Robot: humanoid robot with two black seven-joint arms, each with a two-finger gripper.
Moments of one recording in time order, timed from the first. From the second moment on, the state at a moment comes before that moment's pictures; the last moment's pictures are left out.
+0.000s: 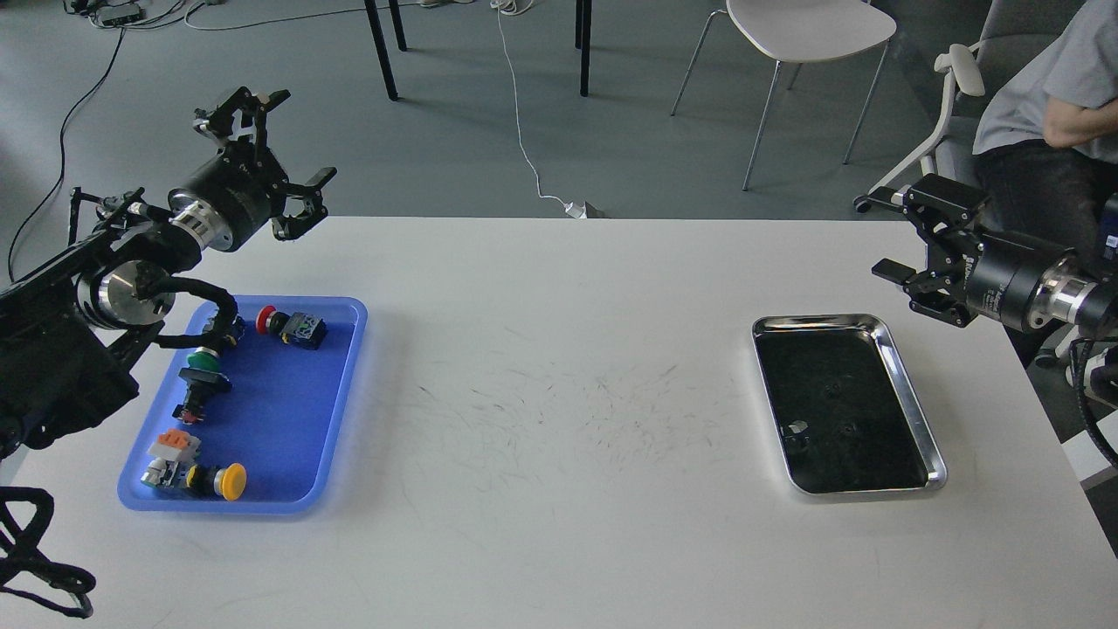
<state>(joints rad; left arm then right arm) -0.89 0.41 -0.52 -0.53 -0.09 -0.49 -0.16 0.95 -0.96 0.10 1.18 -0.34 0.37 0.28</state>
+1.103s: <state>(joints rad) -0.89 0.41 -0.53 -0.53 -0.09 -0.49 -0.16 1.03 -1.01 0.06 1.16 -1.03 0.49 0.28</state>
